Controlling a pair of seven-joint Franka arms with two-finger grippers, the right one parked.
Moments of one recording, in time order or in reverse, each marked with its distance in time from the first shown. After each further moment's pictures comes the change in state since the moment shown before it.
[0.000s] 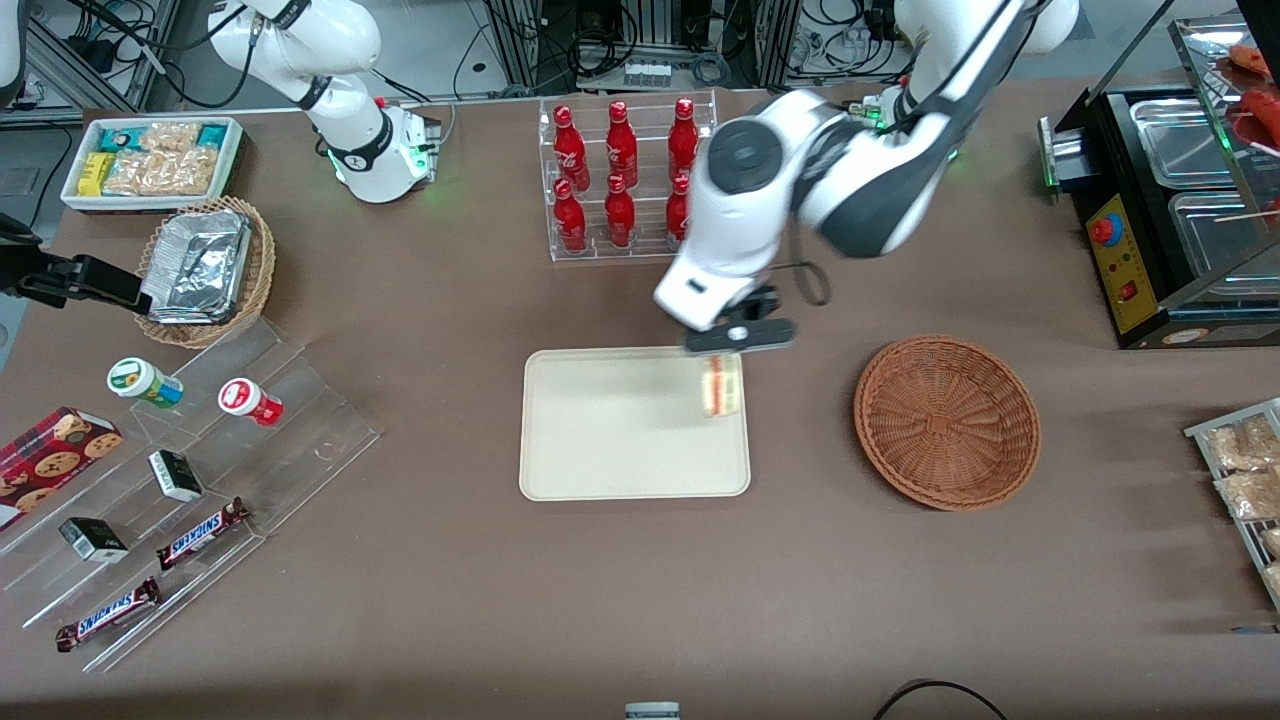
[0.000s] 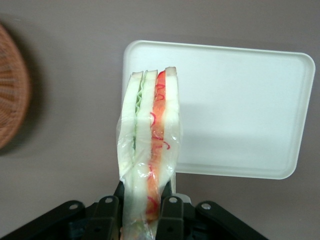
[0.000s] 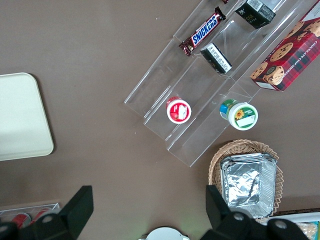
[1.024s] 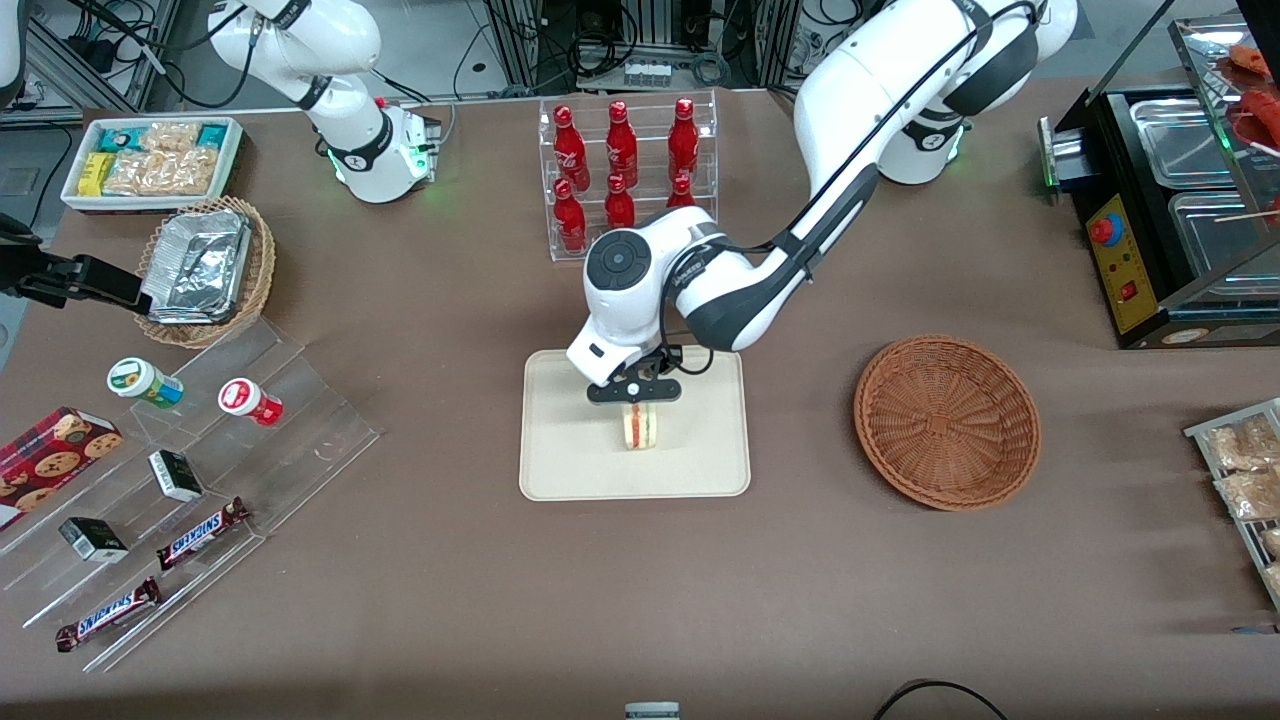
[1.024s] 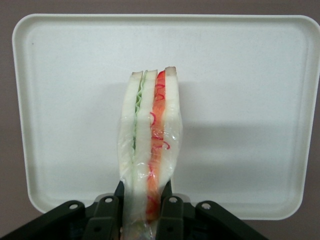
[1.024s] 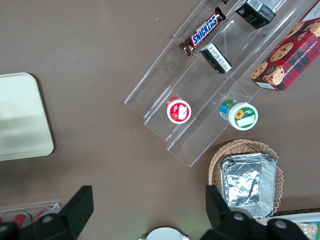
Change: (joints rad) arm -0.140 0.378 0.007 0.220 0.182 0.124 -0.094
